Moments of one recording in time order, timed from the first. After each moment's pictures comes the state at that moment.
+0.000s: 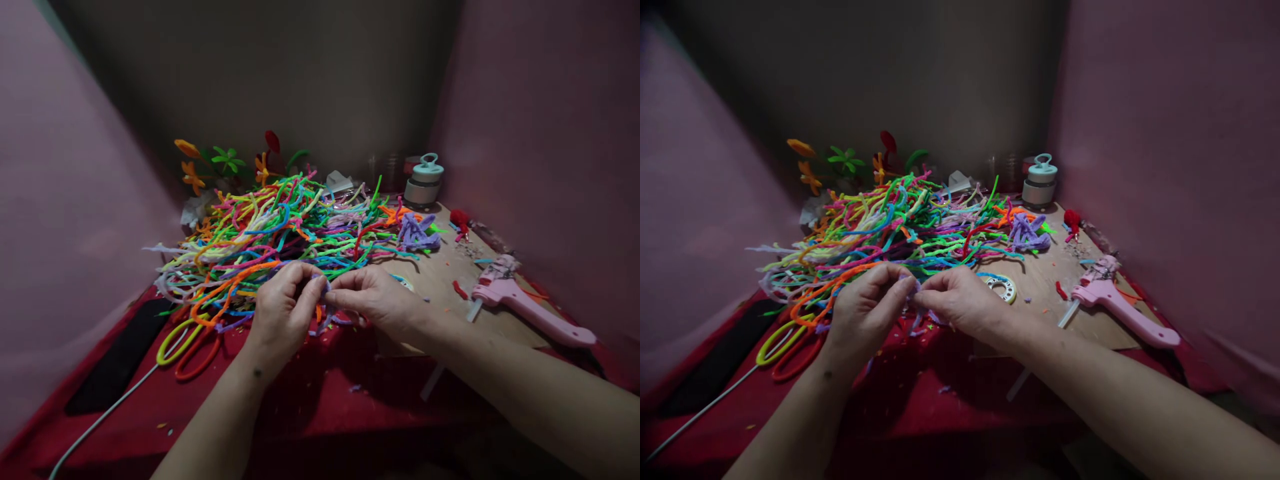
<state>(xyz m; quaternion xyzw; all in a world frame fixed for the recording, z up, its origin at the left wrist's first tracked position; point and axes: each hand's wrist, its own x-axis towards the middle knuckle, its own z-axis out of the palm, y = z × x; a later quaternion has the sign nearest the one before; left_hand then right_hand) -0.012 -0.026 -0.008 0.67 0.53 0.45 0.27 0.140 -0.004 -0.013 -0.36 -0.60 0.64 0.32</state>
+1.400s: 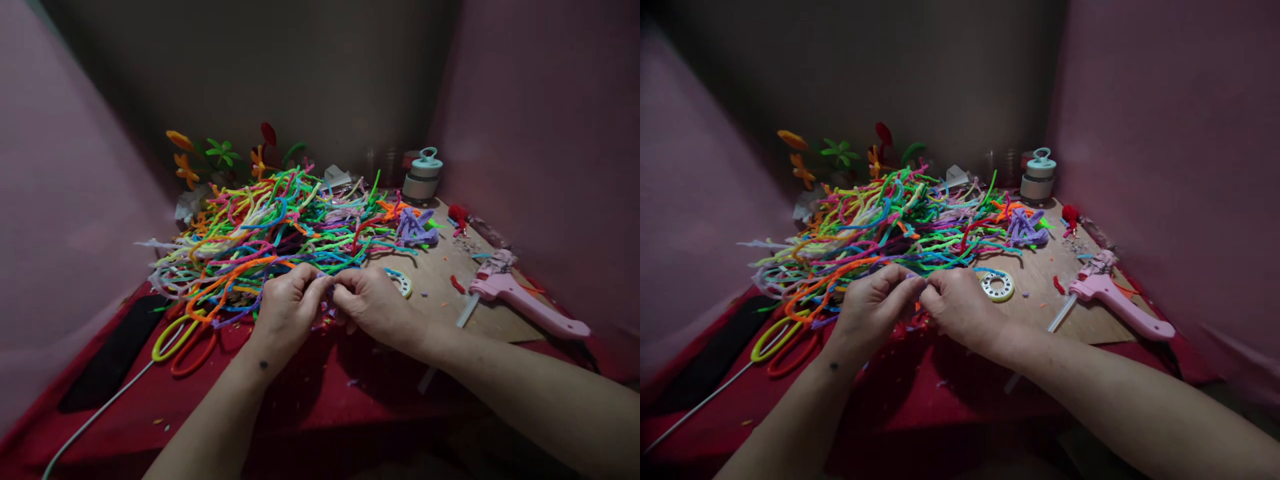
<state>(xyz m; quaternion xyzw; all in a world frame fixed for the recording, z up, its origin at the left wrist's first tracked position) -0.007 -0.025 -0.011 0.70 0.57 0.37 0.23 0.134 -0.010 -0.027 -0.44 -0.72 0.42 0.35</state>
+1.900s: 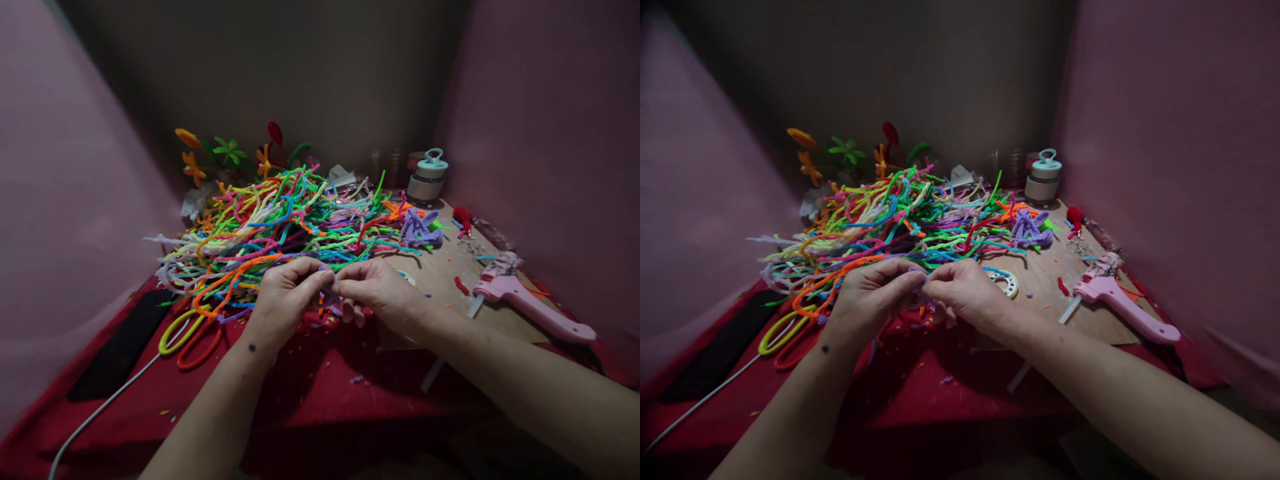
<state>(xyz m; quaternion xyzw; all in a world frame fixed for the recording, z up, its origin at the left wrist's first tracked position) -0.012 -0.019 -0.006 0.60 0.52 0.44 0.41 0.137 -0.004 -0.018 -0.38 -0.57 0.65 0.33</state>
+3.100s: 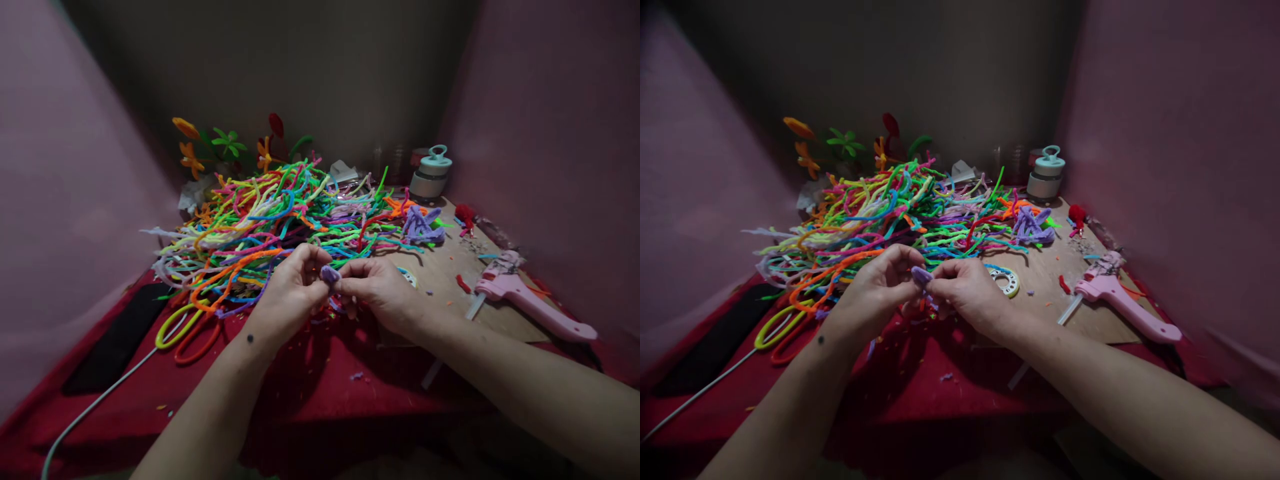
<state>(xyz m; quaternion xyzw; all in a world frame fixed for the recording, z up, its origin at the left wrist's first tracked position) -0.009 -0.017 -0.009 0.59 0.48 0.43 0.49 0.131 -0.004 -0.031 -0.35 -0.51 0.67 0.40</state>
